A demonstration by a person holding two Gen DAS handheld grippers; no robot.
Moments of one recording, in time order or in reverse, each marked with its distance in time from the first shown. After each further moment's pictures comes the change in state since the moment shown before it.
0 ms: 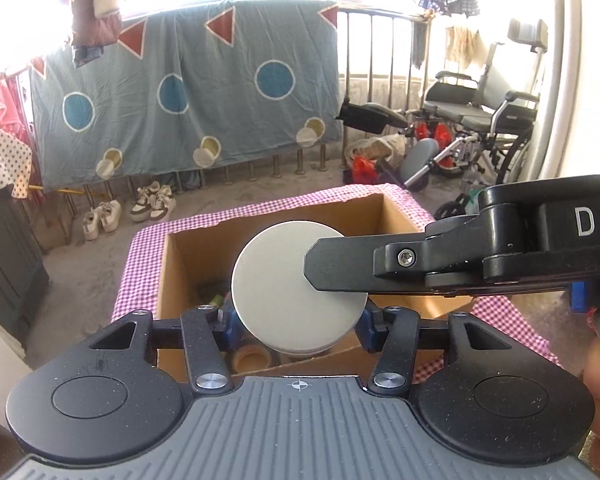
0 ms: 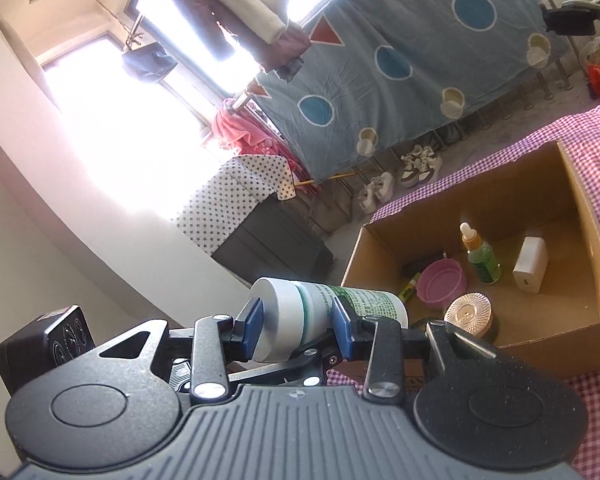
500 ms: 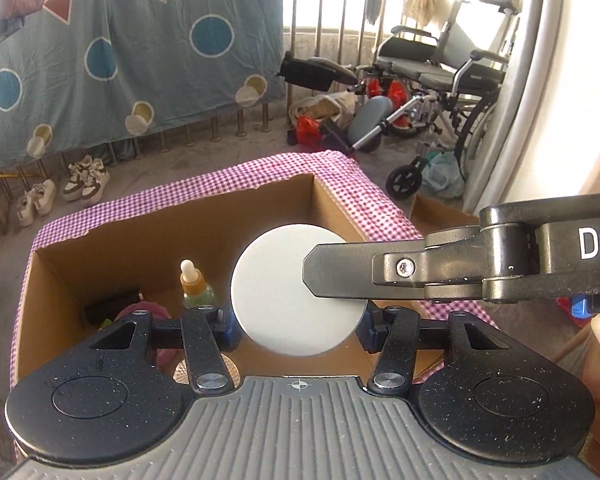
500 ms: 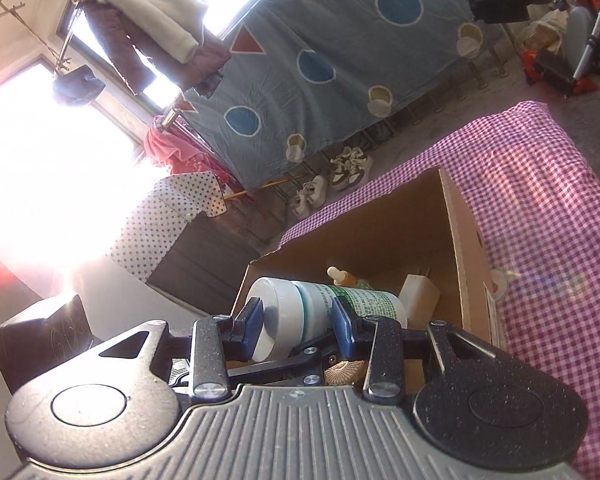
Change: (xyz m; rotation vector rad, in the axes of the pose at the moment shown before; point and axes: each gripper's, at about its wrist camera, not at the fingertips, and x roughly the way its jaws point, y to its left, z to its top) left arm 0.105 -0.042 0.018 0.029 0.143 -0.144; right arm 0.010 -0.107 0.048 0.097 0.008 -0.153
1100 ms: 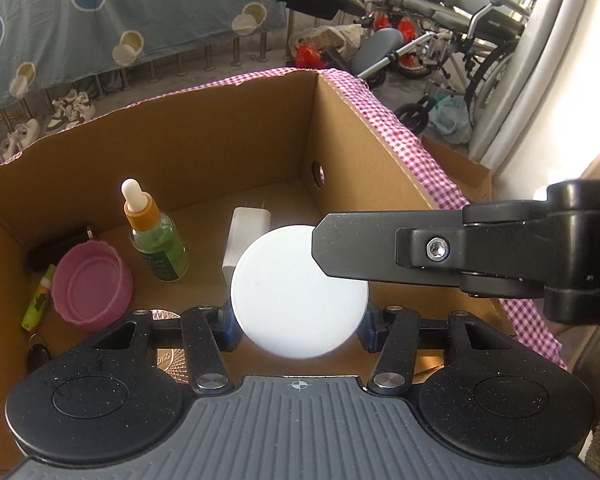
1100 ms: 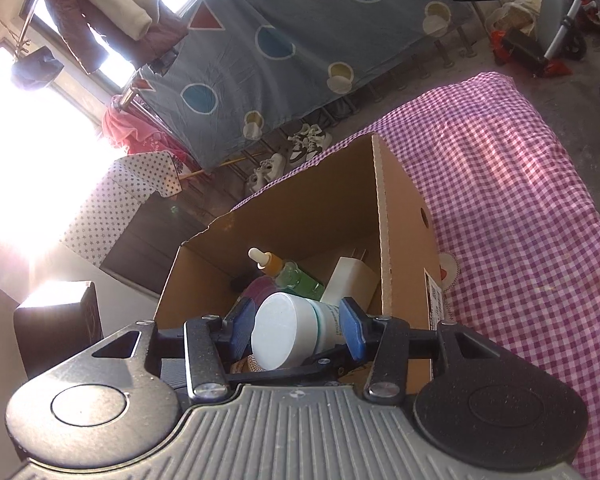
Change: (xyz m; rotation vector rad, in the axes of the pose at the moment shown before) left arm 0.053 0.005 -0.017 -0.038 0.200 -0.016; right arm 0.023 -0.044 -0.006 0.005 0.063 -0.107
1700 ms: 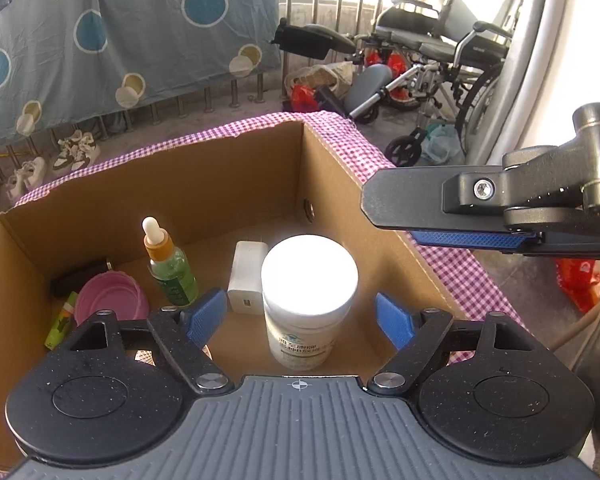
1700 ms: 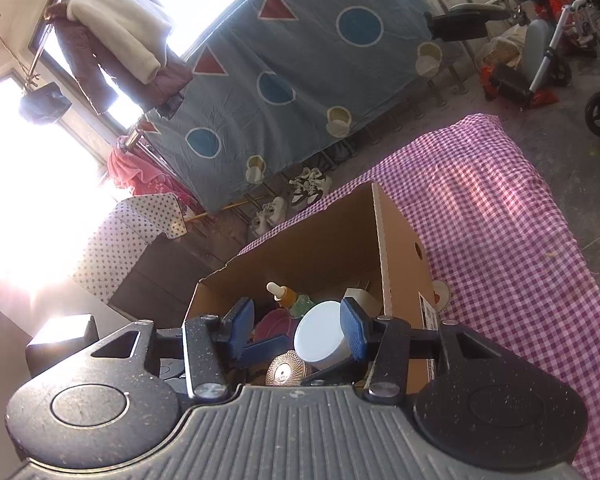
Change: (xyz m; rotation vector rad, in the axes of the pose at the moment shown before) left arm -0.046 -0.008 -0.003 0.038 -0.144 0.011; right arm -0.054 0.020 -0.011 0.017 -0.157 0.000
